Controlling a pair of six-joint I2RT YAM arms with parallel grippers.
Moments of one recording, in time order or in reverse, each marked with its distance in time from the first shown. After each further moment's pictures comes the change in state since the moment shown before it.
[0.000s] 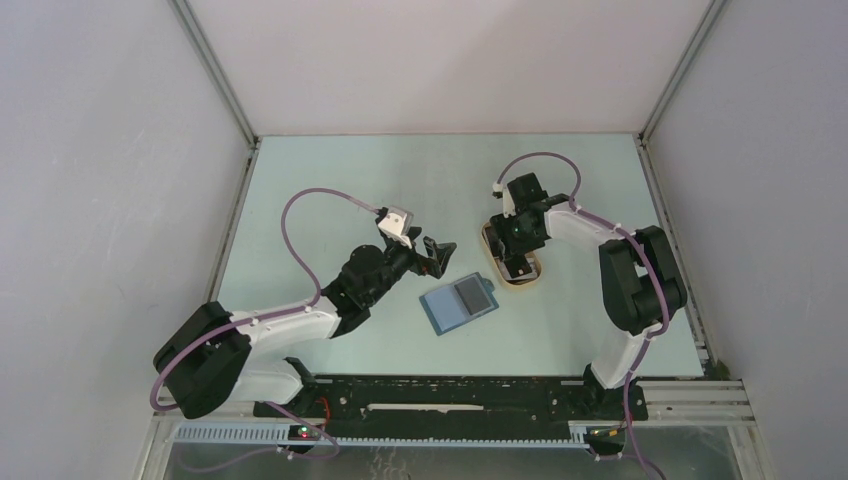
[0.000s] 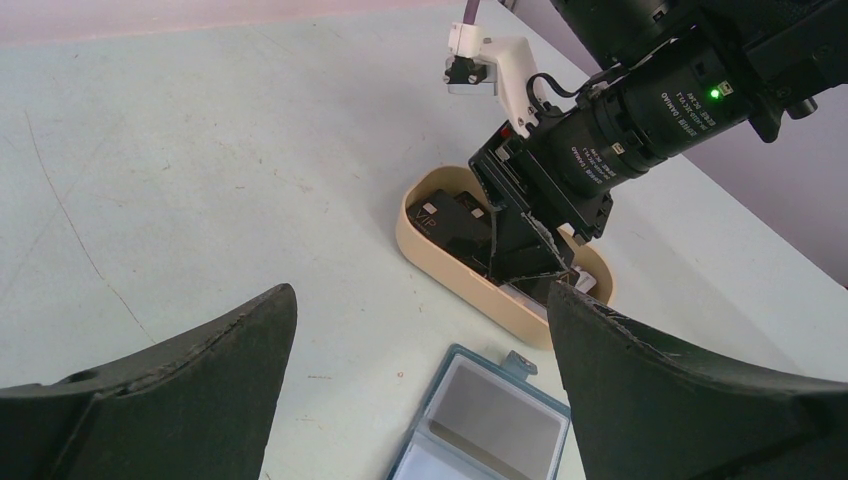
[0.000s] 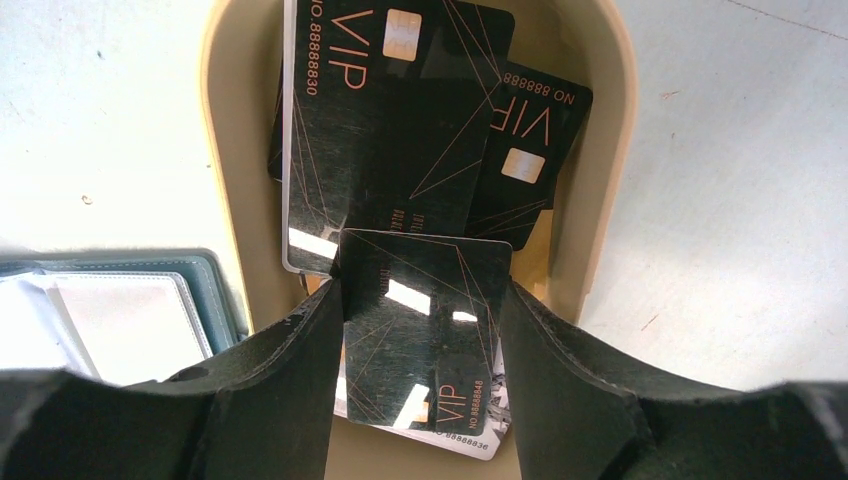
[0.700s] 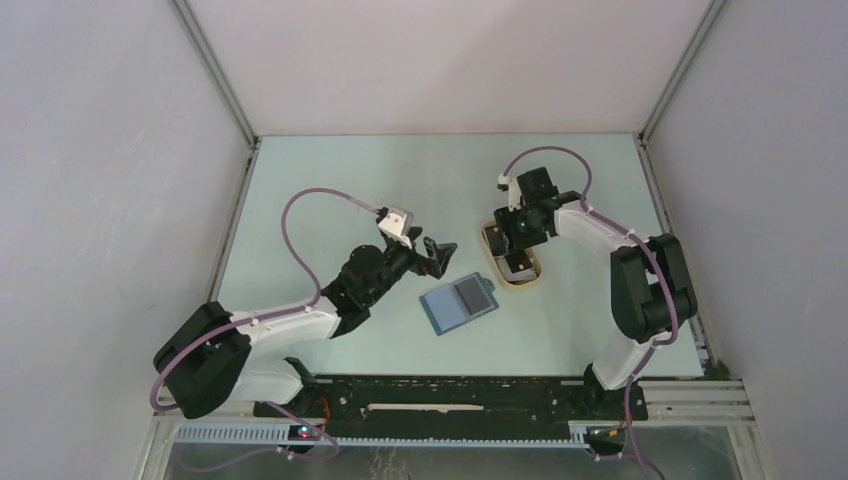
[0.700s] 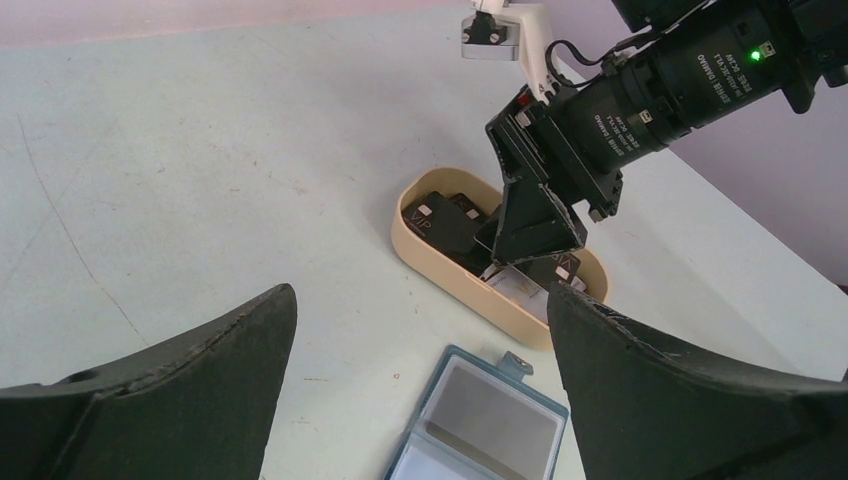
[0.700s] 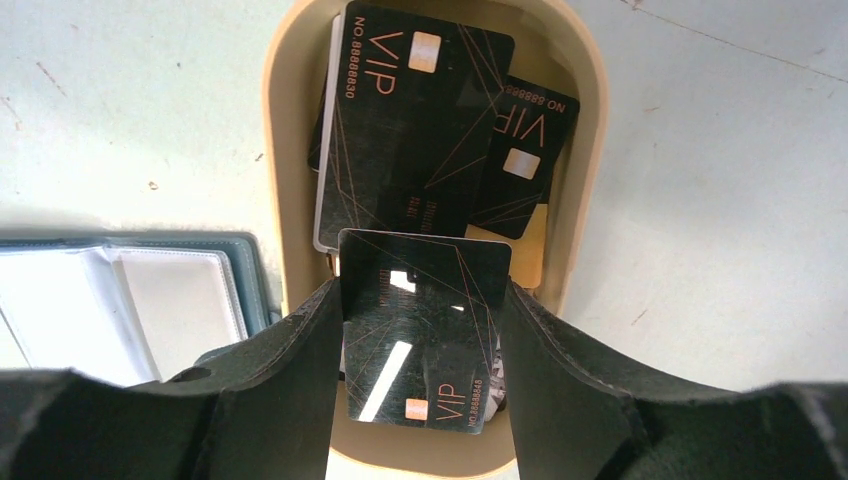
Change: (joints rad) left arm 0.000 0.000 -0.001 0.006 0.004 -0.001; right arm -0.034 -0.063 0.000 -0.001 -0.076 -0.018
